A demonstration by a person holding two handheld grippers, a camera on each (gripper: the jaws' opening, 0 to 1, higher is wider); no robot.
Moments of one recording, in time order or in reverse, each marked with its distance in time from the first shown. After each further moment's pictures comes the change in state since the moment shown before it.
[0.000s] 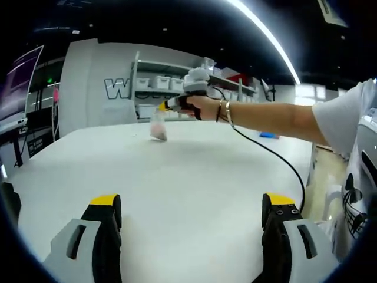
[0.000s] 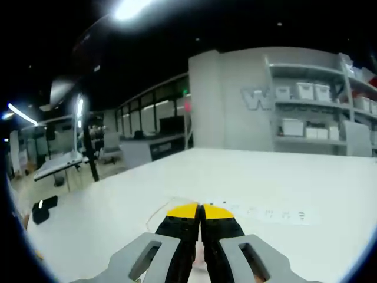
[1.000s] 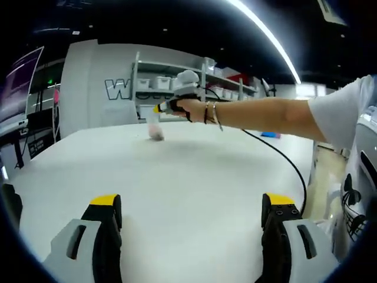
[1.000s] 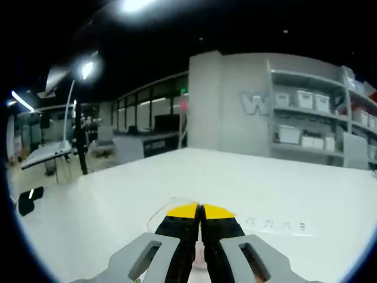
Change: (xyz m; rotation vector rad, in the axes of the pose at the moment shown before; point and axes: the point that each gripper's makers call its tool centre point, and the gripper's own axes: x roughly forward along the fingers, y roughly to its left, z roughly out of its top) left arm -0.002 0.001 0.000 0.008 -0.003 0.009; right arm 0.038 0.003 -0.007 -0.082 0.008 -0.042
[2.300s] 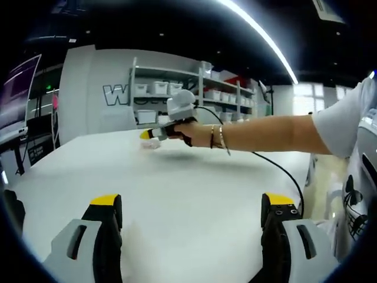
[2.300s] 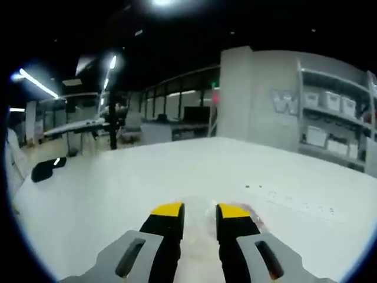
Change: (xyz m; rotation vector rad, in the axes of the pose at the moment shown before) left arm -0.002 -0.005 0.012 0.024 -0.034 -0.006; right arm -0.021 0.063 -0.052 -0.107 0.027 0.184
